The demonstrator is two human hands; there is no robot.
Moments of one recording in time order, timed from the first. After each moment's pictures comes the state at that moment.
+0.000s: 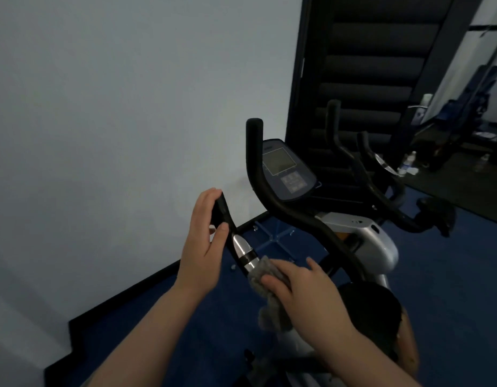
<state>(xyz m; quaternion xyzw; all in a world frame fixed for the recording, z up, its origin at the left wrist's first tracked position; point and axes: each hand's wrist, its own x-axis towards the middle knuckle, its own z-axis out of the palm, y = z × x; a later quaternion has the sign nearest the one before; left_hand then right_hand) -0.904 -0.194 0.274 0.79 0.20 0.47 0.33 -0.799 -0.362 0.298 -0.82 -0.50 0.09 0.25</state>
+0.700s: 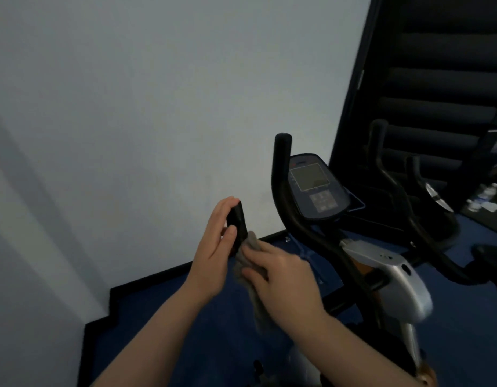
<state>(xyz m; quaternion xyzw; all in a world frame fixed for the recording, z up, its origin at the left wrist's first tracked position) -0.901 -0.216 0.291 0.73 0.28 0.47 0.41 -0.788 -0.317 0.316 -0.69 -0.65 0.07 0.33</state>
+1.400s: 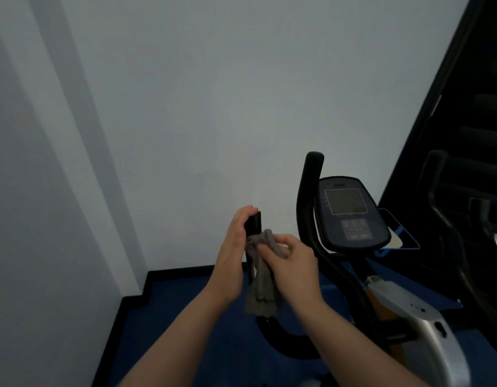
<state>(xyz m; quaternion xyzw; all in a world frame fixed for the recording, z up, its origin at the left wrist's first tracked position) -0.874 -0.241 0.302 0.66 0.34 0.53 0.42 -0.757 -0.264 0.304 -0.58 -0.48 0.35 0.55</state>
